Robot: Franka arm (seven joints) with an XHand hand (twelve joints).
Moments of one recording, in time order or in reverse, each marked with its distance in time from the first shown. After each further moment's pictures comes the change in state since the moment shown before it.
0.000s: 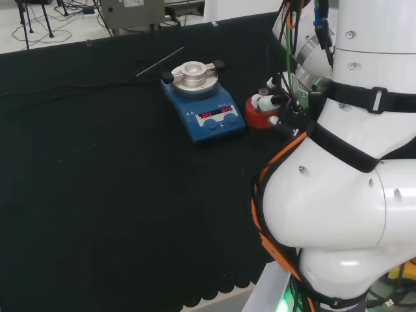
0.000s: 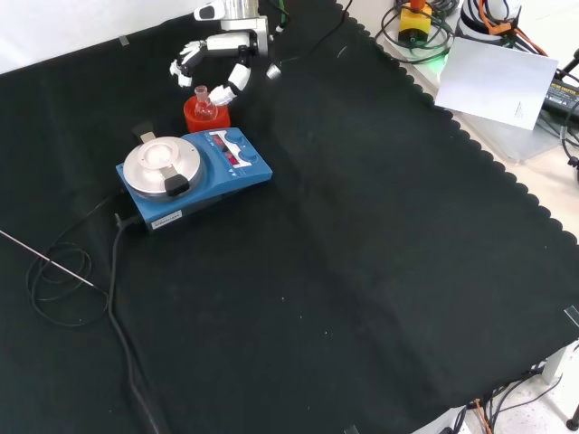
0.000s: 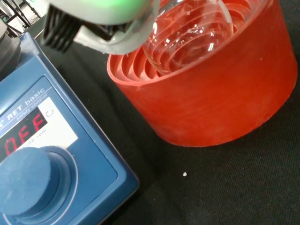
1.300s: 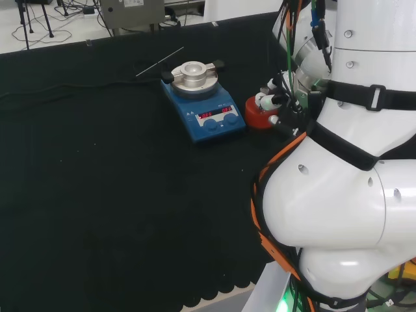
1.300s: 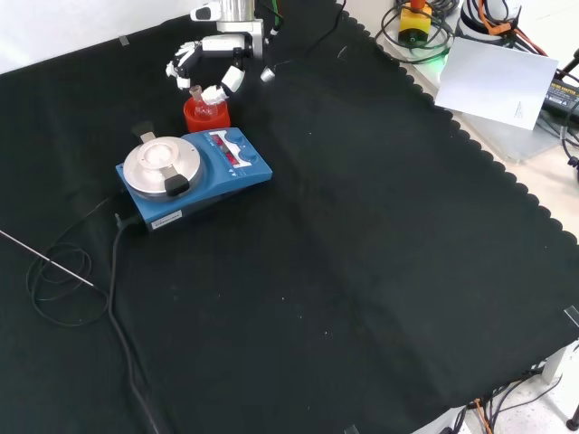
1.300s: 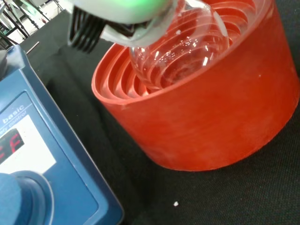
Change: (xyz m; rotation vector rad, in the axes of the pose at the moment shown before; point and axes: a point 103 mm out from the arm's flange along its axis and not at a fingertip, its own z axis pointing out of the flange) arm -0.005 0.013 0.003 -0.041 -0.001 0.001
